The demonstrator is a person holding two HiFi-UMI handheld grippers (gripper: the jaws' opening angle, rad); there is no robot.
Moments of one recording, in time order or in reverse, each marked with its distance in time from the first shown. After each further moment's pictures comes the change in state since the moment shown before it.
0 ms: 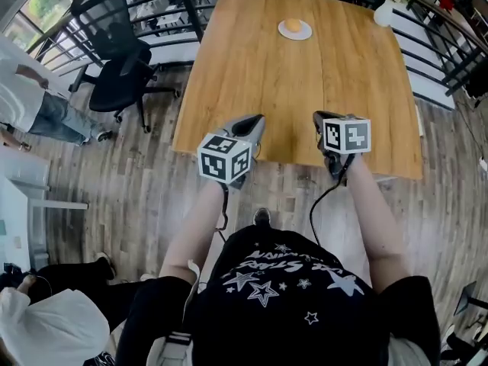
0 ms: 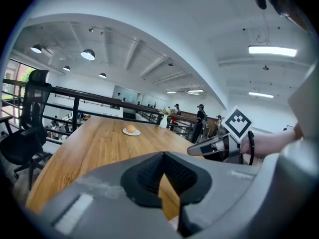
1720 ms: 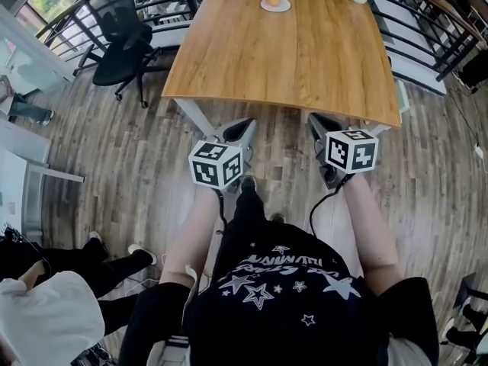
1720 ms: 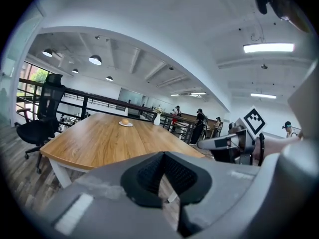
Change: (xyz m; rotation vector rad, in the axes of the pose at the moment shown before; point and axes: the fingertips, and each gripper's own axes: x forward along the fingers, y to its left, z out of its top) left arm -0.111 -0.197 -0.105 -0.035 -0.036 0.067; right arm -0.213 0.038 -0.148 -0.002 -0.201 0.163
